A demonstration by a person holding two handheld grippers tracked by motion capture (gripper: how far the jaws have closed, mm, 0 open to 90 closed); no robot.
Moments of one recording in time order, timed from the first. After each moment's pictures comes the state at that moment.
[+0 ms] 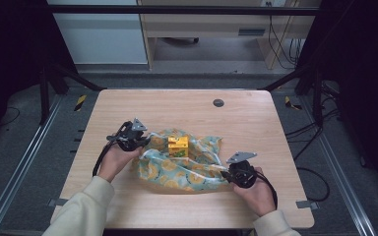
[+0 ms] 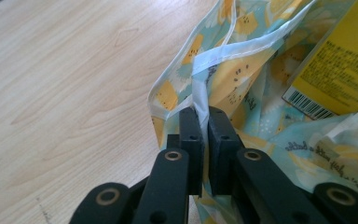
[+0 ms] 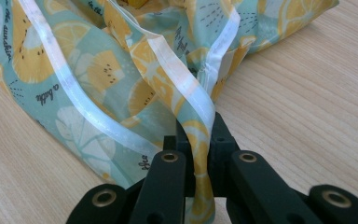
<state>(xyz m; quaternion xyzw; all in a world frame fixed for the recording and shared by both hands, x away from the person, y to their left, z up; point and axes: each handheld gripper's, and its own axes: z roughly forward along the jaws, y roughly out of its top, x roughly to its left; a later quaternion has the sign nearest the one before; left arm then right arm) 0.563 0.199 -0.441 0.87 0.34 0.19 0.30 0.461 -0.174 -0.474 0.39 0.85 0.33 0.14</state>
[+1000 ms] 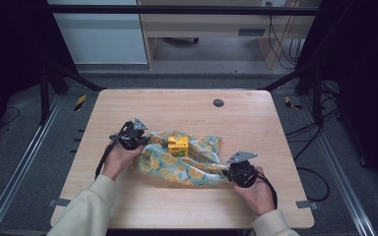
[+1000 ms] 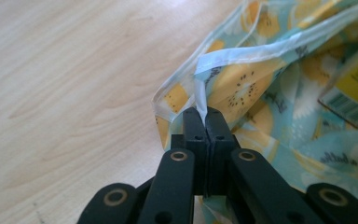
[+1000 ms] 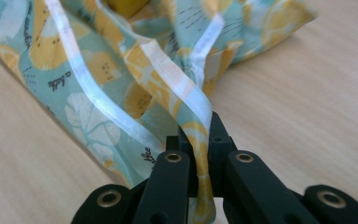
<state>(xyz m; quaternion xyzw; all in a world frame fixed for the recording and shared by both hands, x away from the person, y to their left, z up) 0.580 0.201 -0.454 0.86 0.36 0.20 0.29 0.462 -0.175 -0.471 0.39 0.84 0.33 0.17</state>
